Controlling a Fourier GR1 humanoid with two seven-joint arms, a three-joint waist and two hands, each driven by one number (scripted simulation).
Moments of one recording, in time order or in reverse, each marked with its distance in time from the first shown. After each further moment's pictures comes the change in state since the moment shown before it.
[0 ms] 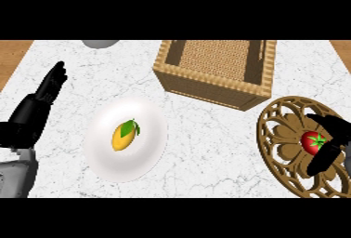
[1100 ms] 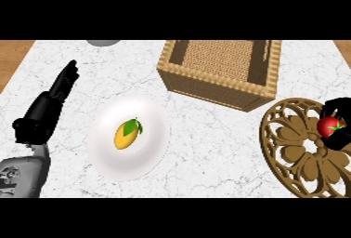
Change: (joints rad) left arm -0.032 -0.056 -0.016 0.025 -0.047 0.001 -0.005; right arm -0.102 -0.082 0.000 0.244 0.322 -0.319 -0.461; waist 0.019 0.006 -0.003
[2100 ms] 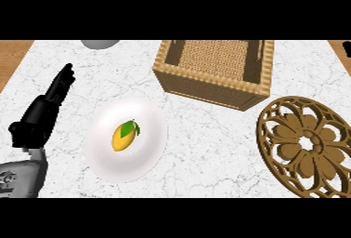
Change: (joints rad) left arm 0.028 -0.002 0.014 -0.014 -0.005 0.005 0.002; right arm -0.328 -0.005 -0.308 -0.072 -0.295 -0.327 -0.420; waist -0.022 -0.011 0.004
